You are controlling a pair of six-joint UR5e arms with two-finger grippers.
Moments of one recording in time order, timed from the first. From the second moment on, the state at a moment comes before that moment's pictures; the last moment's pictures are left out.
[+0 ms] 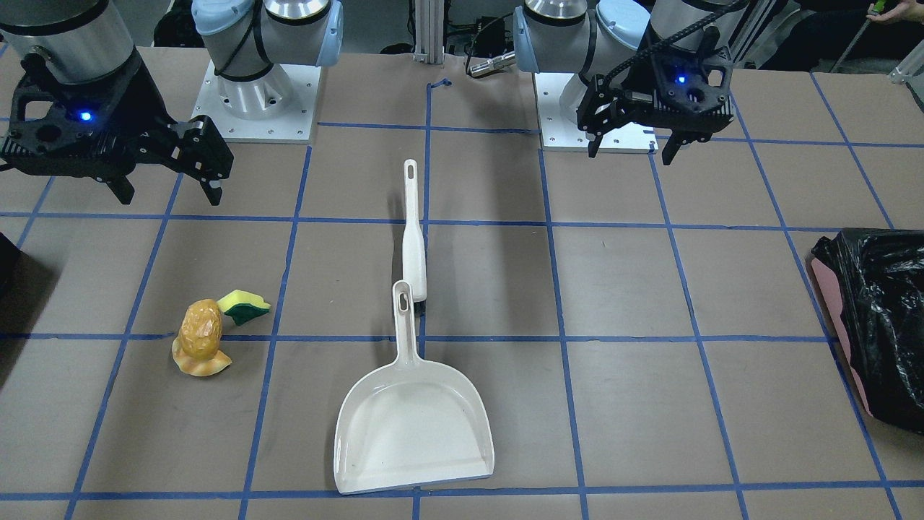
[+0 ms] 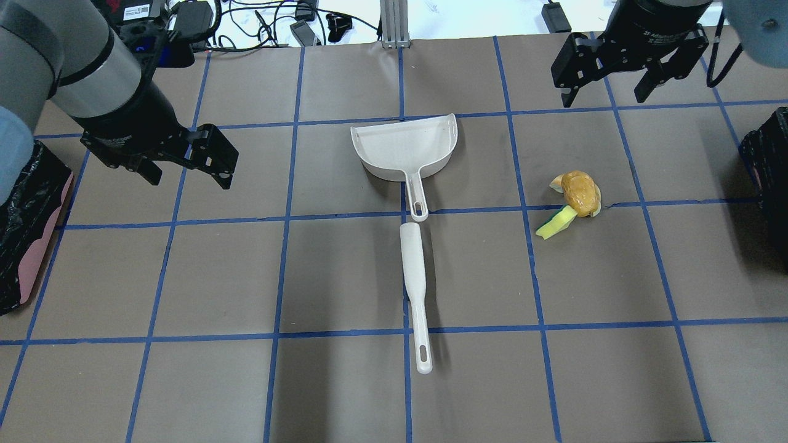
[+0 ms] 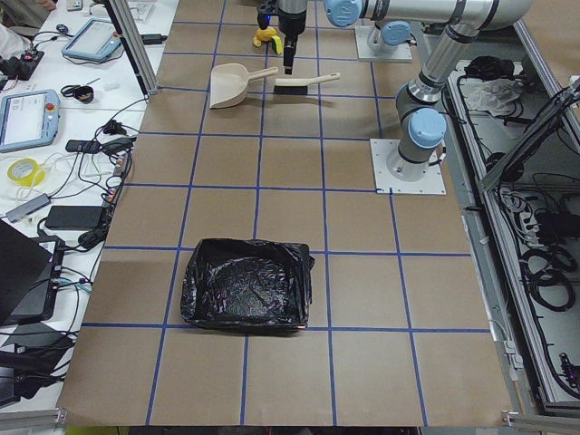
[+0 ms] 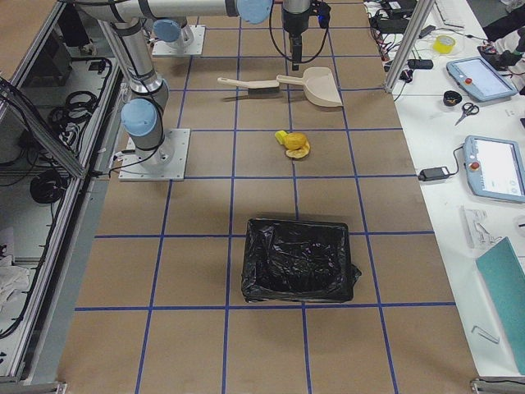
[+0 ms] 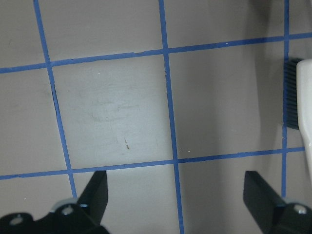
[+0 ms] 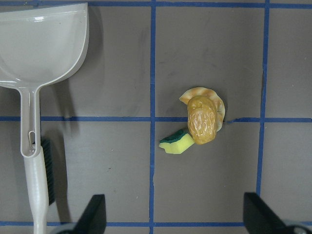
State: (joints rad) left arm -1.55 -1.44 -1.67 -1.58 1.58 0.12; right arm 1.53 -1.53 1.48 -1.59 -1.58 -0.06
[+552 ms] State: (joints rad) left arm -1.55 -1.45 -1.67 -1.58 1.59 0.12; right arm 1.53 -1.53 1.48 -1.59 -1.57 -0.06
